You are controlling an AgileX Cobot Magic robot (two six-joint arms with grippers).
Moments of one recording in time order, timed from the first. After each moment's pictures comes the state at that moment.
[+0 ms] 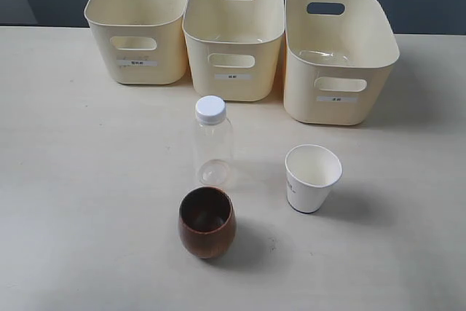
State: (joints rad) left arm 0.01 0.00 0.00 0.00 0.14 0.12; right arm -0.05 0.00 0.00 0.02 0.13 0.09
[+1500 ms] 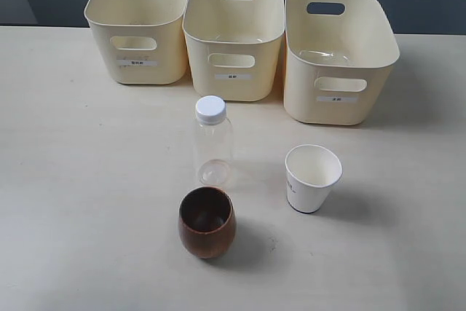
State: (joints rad) left arm 0.01 0.00 0.00 0.00 0.14 0.12; right arm -0.05 0.00 -0.06 0.19 -0.14 0.26
